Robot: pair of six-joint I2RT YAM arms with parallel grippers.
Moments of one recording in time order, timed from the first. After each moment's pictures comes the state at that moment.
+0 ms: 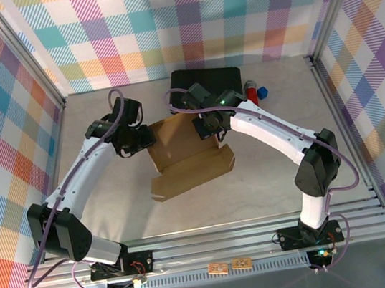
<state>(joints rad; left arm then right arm) -0.39 1.48 1.37 -0.95 0.00 -0.60 0.77 1.80 1.76 -1.07 0.29 0.36</state>
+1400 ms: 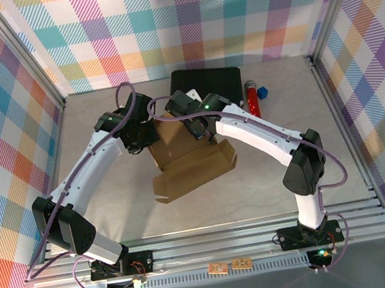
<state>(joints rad) -0.49 1.54 1.52 -1.11 -0.22 -0.68 0.88 1.89 1.91 -1.17 0.58 0.32</state>
